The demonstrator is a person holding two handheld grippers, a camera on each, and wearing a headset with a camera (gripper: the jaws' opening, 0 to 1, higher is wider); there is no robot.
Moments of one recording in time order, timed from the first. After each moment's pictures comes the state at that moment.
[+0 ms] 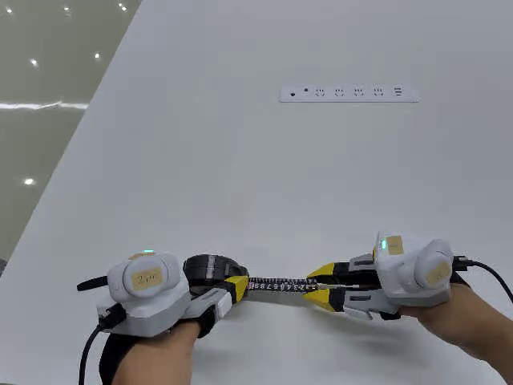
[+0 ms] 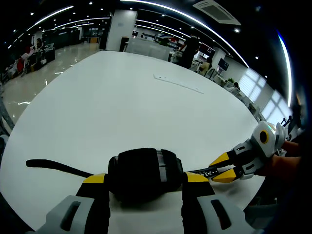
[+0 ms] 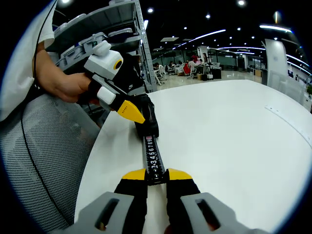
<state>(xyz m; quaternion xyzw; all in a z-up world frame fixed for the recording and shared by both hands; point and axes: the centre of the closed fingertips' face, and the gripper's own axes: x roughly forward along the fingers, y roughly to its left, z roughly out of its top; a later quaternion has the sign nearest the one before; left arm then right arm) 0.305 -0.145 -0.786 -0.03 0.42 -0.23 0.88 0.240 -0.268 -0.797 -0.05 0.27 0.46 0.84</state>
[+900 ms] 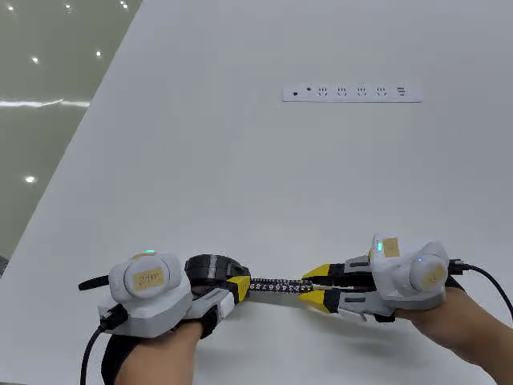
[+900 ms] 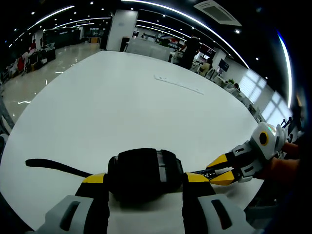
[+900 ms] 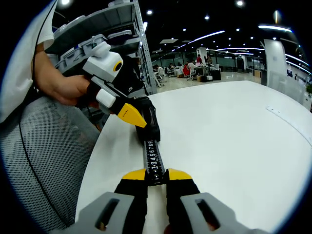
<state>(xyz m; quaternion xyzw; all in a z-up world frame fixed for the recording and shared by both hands) 0.306 -0.145 -0.786 -0.04 0.42 -0.23 0.88 0.243 -0.259 -0.796 -0.04 0.26 0.46 0.85</state>
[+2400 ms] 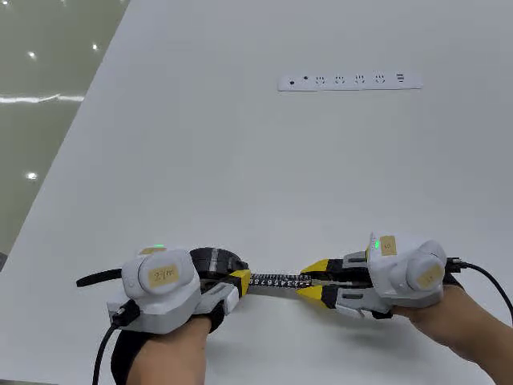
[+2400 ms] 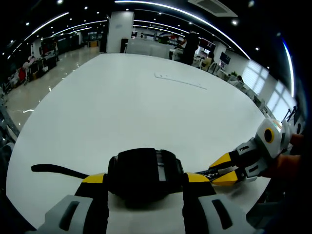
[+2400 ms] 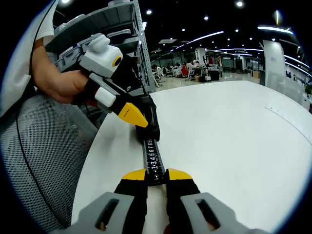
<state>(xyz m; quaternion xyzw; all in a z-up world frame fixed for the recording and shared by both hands) 0.305 -0.148 -0.787 0.01 0.41 -0.21 0.89 0.242 -0.259 -0.804 -0.05 0.26 0.45 0.85</state>
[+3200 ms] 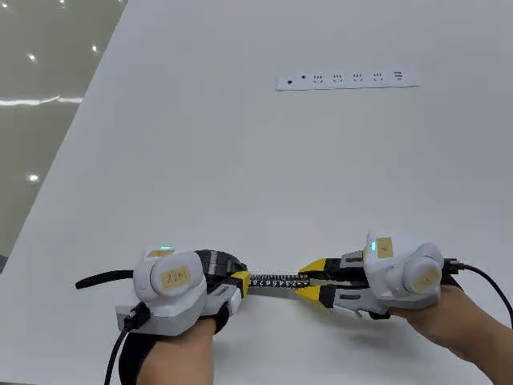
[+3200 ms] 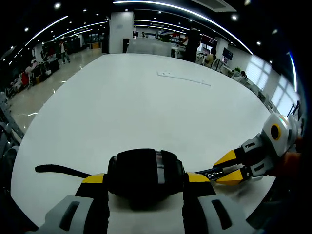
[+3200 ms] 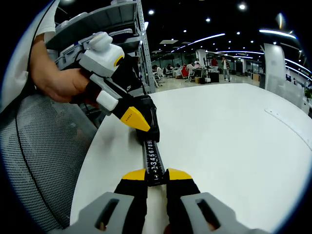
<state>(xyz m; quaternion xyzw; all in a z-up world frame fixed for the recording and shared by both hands) 0.303 -0.146 -0.791 0.03 0.41 -0.20 0.89 0.242 -0.257 -0.802 -0.06 0.25 0.45 0.85</state>
